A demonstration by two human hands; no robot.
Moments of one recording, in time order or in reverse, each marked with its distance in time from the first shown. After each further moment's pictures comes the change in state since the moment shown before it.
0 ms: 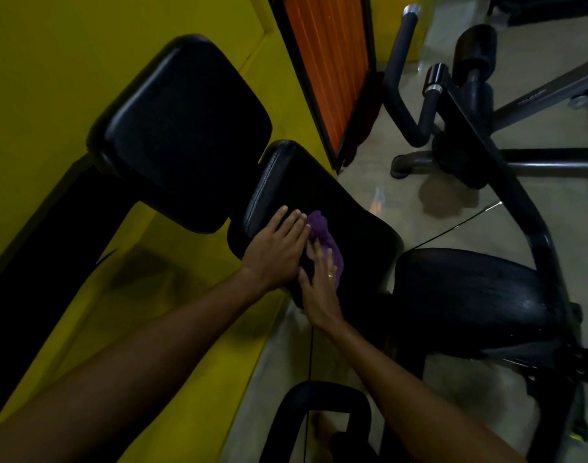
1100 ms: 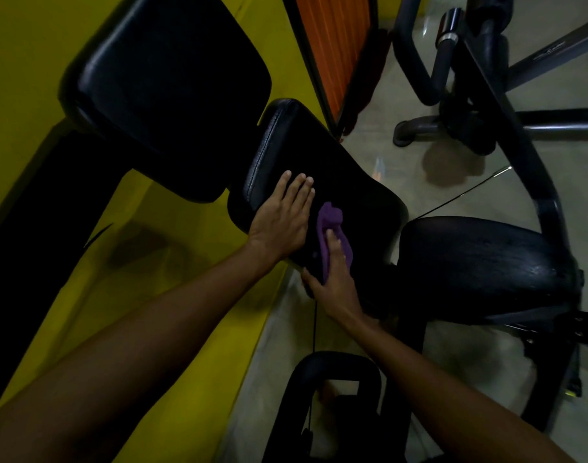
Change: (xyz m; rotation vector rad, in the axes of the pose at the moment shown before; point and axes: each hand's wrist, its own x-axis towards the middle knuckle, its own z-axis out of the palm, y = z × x) left_hand 0.006 0.008 0.005 0.169 -0.028 -0.067; right_hand -0.037 0.044 0.007 -0.043 0.058 -0.039
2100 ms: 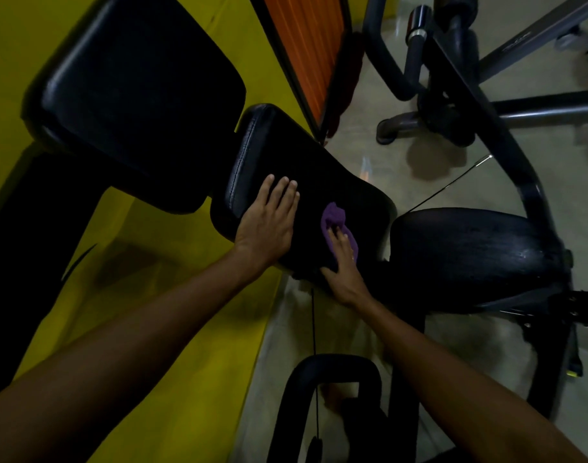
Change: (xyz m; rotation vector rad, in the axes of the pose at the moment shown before) left_hand 0.000 -0.001 -0.001 -0.012 -0.037 0.026; right_hand 0.027 0.046 -0.025 0.040 -0.102 0.191
